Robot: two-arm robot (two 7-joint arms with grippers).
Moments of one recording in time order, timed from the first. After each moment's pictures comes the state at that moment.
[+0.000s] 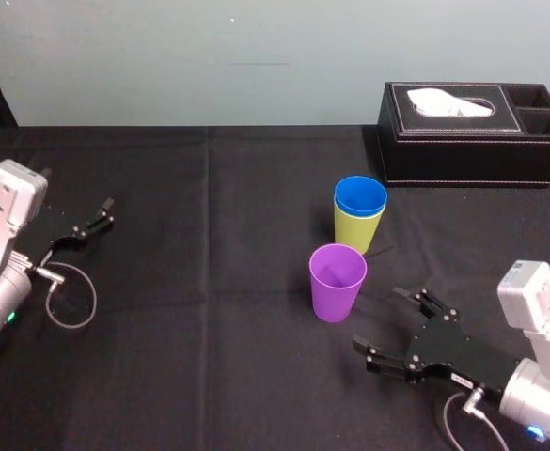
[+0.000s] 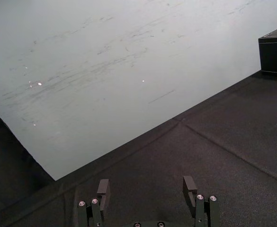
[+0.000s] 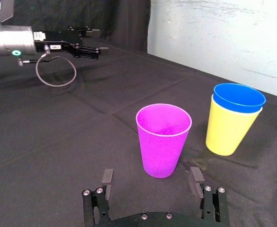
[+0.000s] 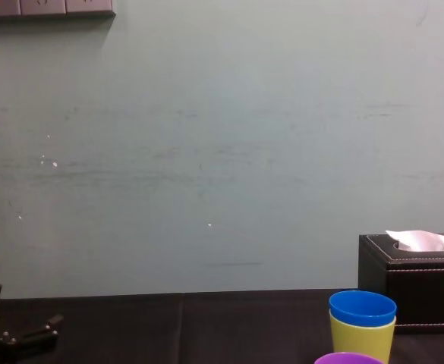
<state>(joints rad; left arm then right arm) -0.20 0.60 0.45 -1.41 -0.25 -0.12 0.03 -0.15 0.61 -0.26 -1.70 0.34 -0.06 0.50</state>
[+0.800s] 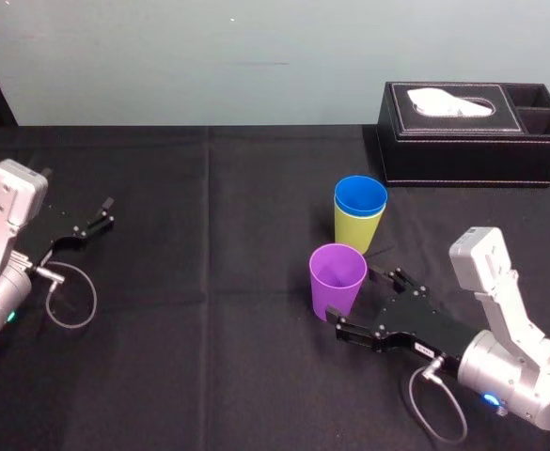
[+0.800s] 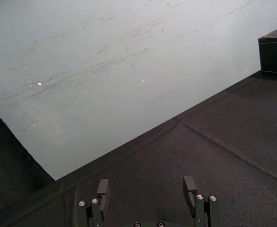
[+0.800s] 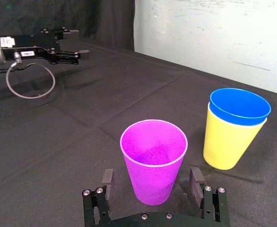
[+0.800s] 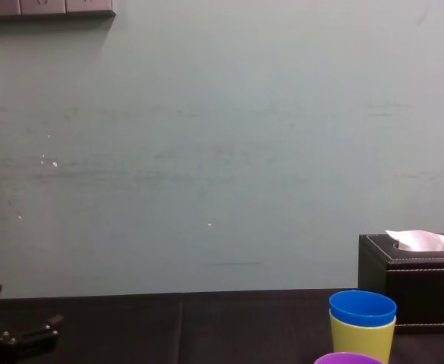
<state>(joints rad) -0.20 0.60 0.45 -1.41 -0.25 -0.12 0.03 -0.04 0.52 -0.32 -1.66 0.31 0.05 0.42</state>
